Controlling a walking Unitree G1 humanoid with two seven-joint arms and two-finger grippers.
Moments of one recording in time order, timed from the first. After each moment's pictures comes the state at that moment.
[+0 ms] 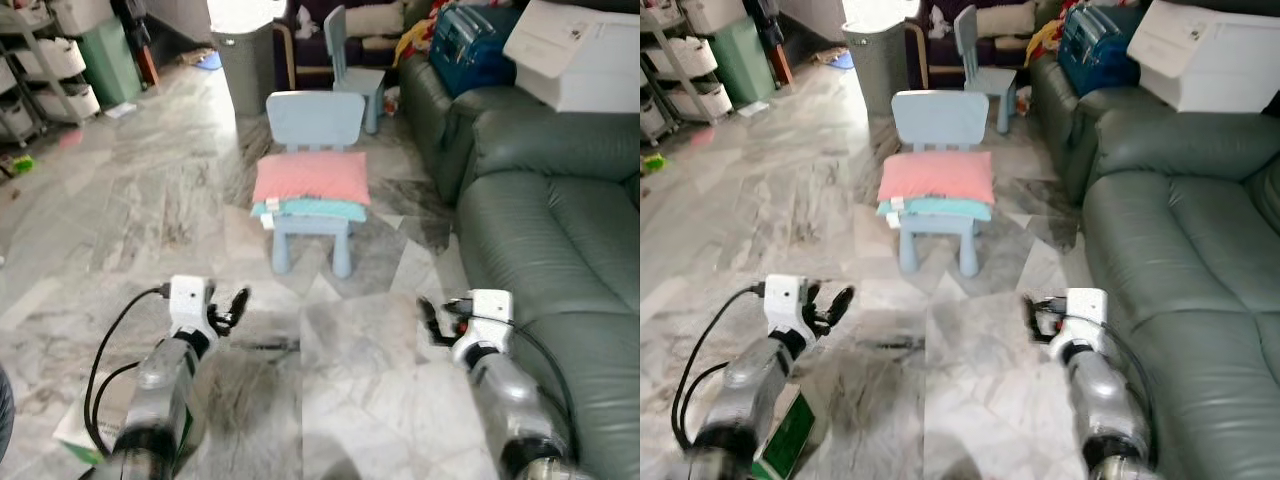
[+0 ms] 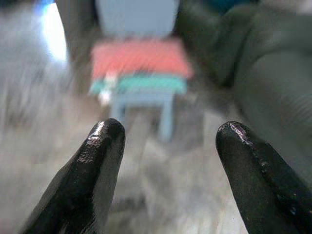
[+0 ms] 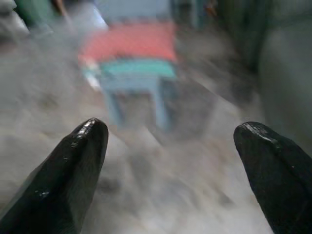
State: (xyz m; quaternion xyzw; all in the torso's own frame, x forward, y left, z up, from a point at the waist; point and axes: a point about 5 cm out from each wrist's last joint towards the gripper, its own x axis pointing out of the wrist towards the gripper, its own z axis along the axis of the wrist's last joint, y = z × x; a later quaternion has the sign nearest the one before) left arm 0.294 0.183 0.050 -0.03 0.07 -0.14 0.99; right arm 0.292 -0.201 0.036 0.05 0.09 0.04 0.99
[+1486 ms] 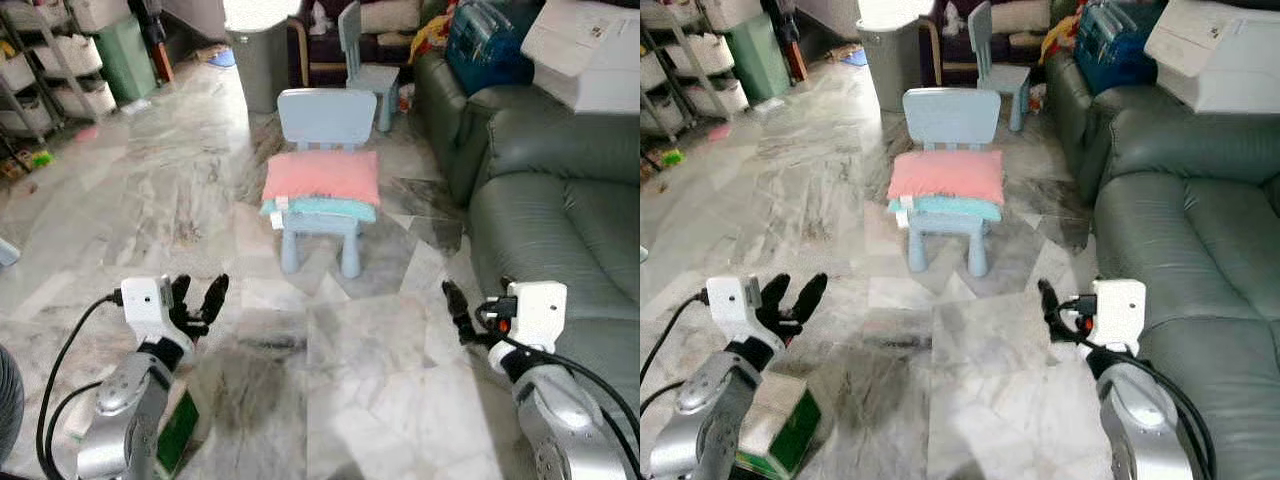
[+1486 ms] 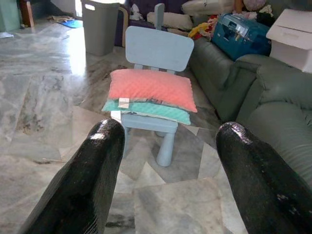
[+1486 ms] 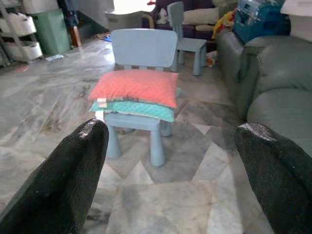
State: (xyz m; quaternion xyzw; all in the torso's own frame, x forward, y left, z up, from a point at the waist) left arm 0.265 0.197 0.090 -0.12 0.04 -0.09 0.99; right arm 0.250 -0.204 0.111 -0.01 0.03 0.05 1.00
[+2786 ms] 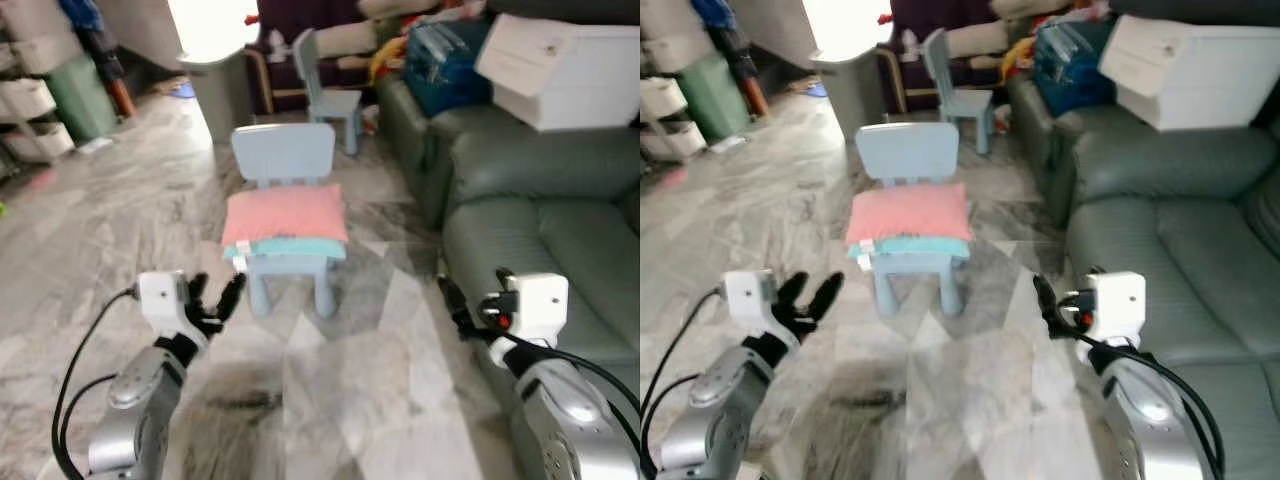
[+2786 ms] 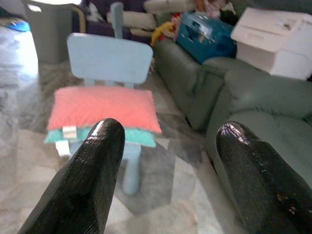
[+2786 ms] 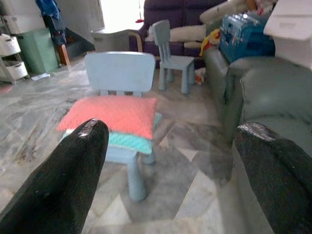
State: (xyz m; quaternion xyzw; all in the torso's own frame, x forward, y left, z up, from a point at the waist) left arm 0.269 0.181 0.093 -0.13 0.05 -0.12 0.98; right arm 0.250 -0.202 0.120 -0.02 0.02 0.08 1.00
